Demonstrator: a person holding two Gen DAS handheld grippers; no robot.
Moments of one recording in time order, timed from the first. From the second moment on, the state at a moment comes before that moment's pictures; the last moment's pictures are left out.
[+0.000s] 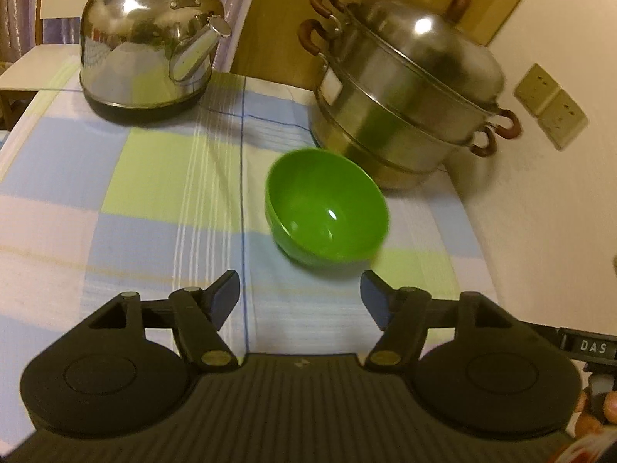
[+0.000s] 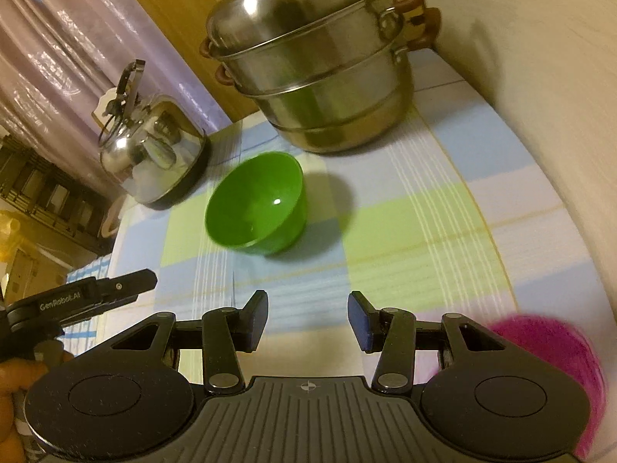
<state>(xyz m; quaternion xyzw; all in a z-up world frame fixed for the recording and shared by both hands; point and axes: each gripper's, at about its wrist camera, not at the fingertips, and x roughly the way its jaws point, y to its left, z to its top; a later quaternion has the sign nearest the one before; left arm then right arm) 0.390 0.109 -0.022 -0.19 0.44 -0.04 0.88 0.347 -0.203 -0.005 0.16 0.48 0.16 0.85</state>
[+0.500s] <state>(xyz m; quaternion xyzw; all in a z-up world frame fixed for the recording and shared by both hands) 0.483 0.135 -0.069 -0.23 0.44 -0.03 0.87 0.459 -0.175 -0.046 0.17 0.48 0.18 0.84</state>
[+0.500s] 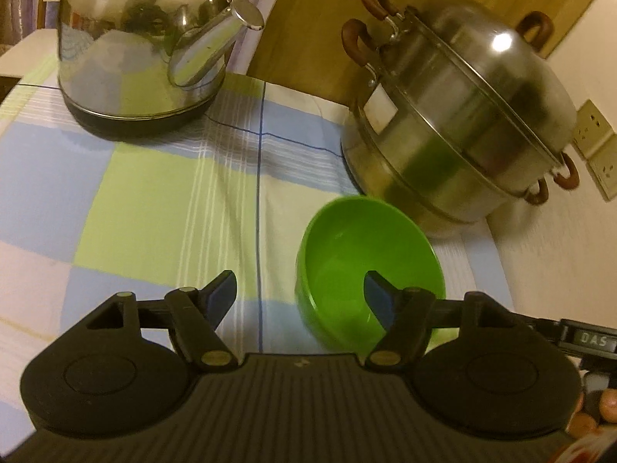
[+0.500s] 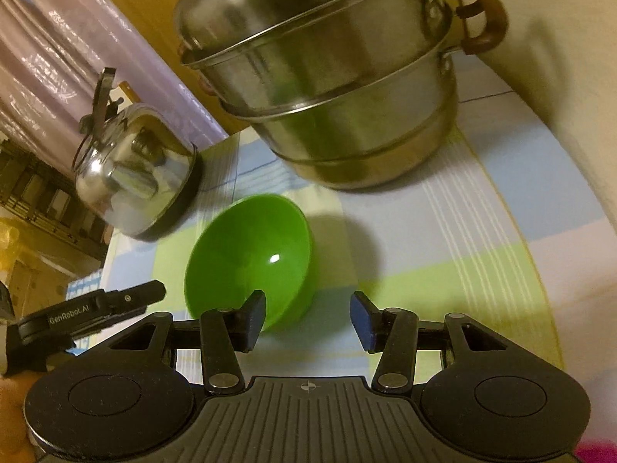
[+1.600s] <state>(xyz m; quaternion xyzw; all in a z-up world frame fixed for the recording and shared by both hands) 0.529 0.115 -0.109 -0.20 0.48 -0.04 0.85 0.523 -0.133 -0.101 0.12 0.51 0.17 0.84</state>
